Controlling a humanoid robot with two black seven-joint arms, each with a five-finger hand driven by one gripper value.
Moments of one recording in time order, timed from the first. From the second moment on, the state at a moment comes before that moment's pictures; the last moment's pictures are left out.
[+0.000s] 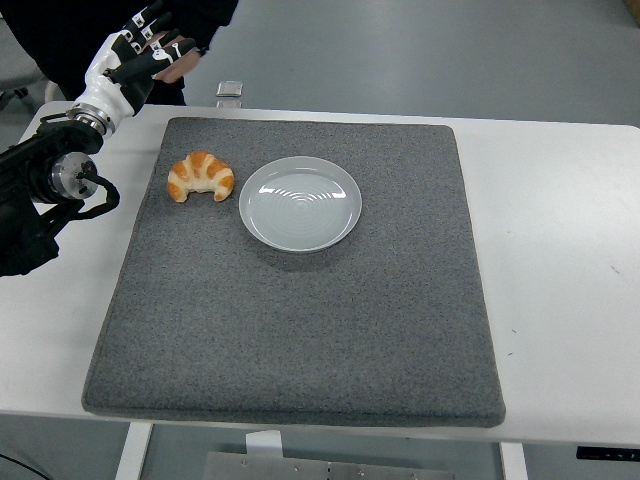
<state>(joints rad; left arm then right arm) -0.96 0.40 -0.46 -0.58 -0.05 -0.16 -0.41 0.09 0.00 -0.14 0.14 0.04 -0.03 -0.06</state>
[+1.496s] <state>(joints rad) -0.96 0.41 -0.47 -0.58 -0.05 -0.16 -0.41 0.09 0.00 -0.14 0.14 0.04 -0.03 -0.06</state>
